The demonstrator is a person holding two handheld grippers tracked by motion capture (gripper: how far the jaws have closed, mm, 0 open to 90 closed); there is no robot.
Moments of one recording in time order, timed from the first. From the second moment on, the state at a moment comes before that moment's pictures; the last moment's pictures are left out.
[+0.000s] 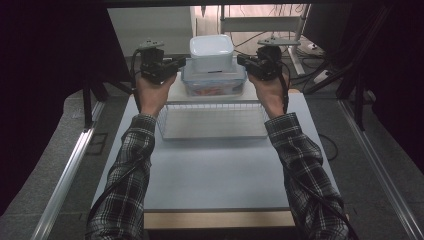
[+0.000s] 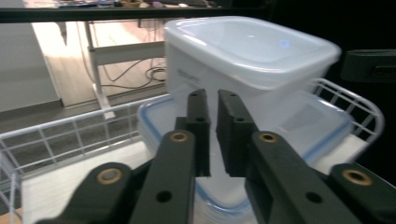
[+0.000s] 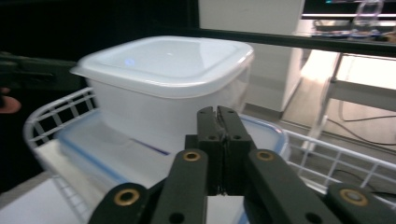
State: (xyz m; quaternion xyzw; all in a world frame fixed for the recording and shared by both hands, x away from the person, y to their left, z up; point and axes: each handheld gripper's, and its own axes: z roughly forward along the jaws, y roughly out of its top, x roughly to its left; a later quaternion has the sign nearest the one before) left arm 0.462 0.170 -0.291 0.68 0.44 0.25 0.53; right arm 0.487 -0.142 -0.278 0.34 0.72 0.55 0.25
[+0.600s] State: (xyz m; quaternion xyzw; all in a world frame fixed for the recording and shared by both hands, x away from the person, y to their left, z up) left arm 0.506 0.157 -0.300 0.67 0.46 0.25 0.52; right arm 0.537 -0.119 -0.288 0.36 0.72 0.53 0.26
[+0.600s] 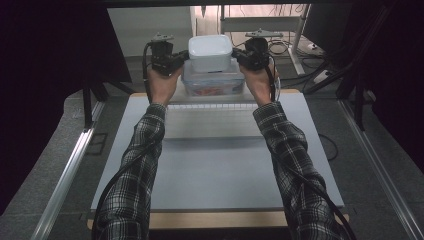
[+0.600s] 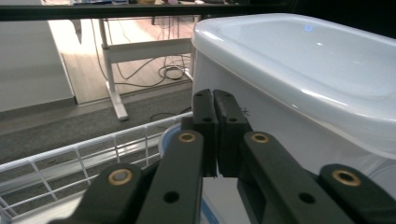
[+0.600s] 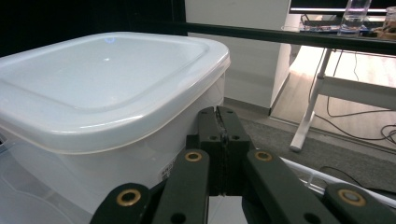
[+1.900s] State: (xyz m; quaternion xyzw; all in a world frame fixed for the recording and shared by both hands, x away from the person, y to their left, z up) left arm 0.395 0.171 -0.348 0.74 0.38 0.20 0.51; right arm 0.433 -0.188 -0.331 0.33 0.75 0.55 0.18
